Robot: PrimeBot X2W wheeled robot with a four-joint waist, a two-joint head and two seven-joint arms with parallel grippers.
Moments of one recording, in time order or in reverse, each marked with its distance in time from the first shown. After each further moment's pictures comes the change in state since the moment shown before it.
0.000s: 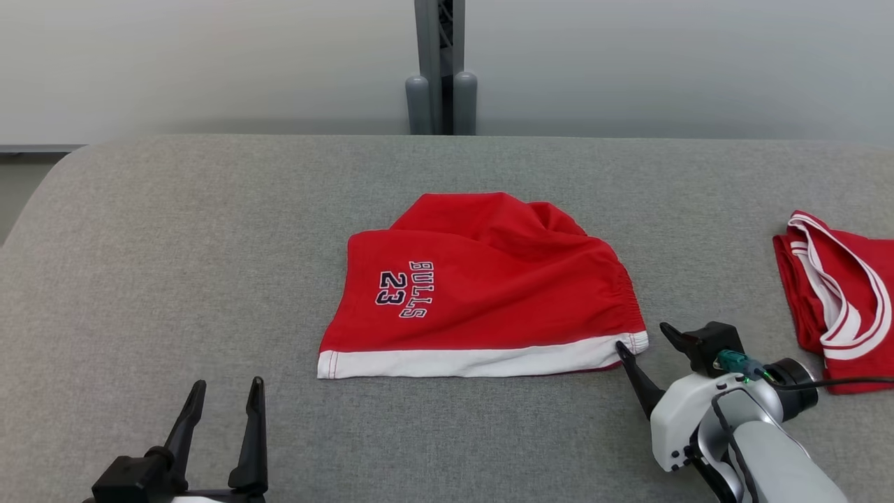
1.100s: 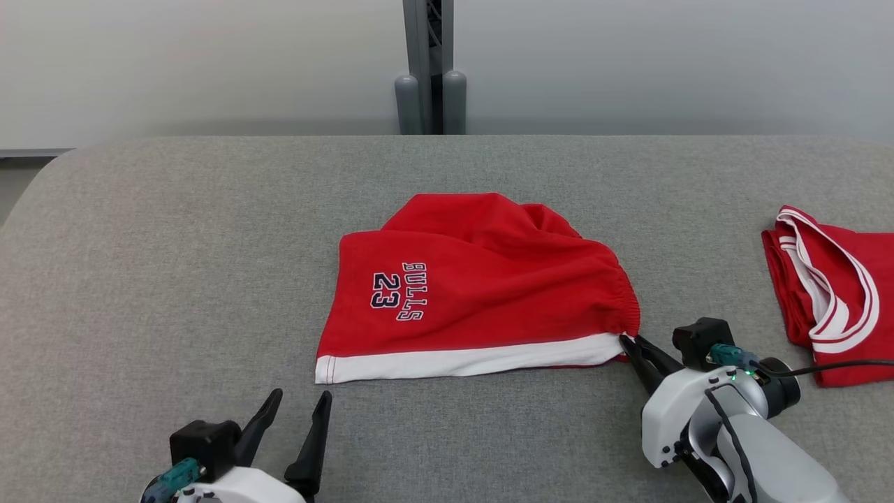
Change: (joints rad) left arm -0.110 -0.047 -0.105 0.179 -0.071 -0.148 0.096; right arm -0.102 -0.025 0.206 0.149 0.222 0.000 -0.079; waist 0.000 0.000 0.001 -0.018
